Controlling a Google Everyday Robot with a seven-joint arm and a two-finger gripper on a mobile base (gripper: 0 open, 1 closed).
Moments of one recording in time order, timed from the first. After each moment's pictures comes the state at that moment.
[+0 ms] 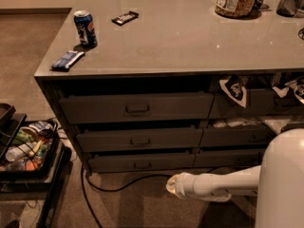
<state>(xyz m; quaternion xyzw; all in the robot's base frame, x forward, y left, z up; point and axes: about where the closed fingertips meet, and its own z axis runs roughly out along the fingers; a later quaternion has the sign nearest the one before) 0.513 -0.096 0.343 -0.58 0.75 0.06 0.31</state>
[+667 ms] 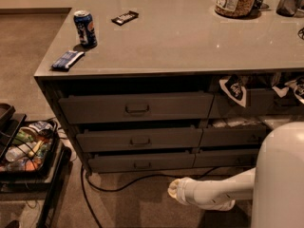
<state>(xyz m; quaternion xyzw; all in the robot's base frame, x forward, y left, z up) 0.488 -0.097 0.356 -0.57 0.76 0.03 0.31</state>
